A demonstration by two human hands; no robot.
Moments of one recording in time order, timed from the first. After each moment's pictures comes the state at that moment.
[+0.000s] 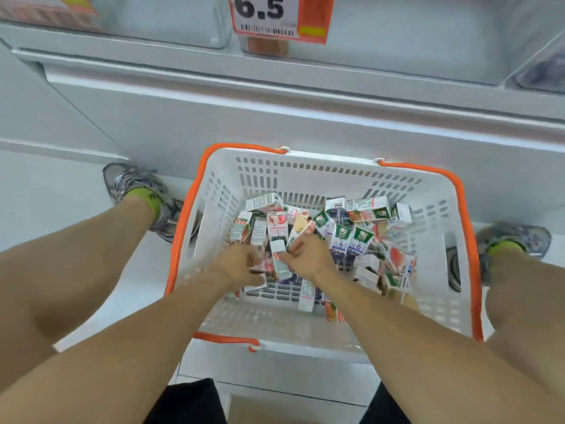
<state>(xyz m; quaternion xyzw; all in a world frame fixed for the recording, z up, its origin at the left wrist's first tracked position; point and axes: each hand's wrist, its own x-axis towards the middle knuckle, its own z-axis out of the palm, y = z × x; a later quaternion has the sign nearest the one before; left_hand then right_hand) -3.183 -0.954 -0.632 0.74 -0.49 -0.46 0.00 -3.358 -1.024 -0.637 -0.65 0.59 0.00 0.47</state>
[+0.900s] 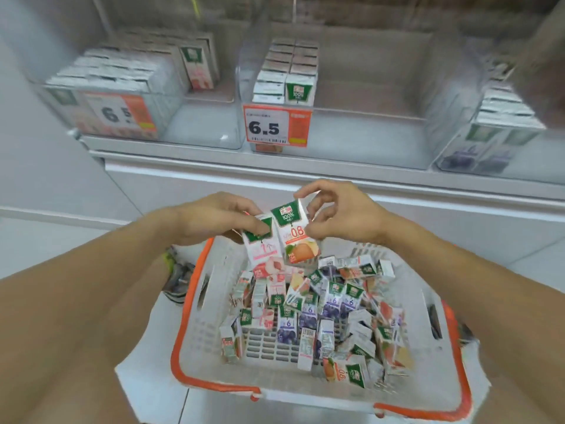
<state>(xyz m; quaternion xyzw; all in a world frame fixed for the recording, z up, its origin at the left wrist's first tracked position) -3.140 -1.031 -0.397 0.60 -0.50 -0.58 0.21 -3.386 -1.111 -0.400 -0.71 0.38 -0.15 0.58</state>
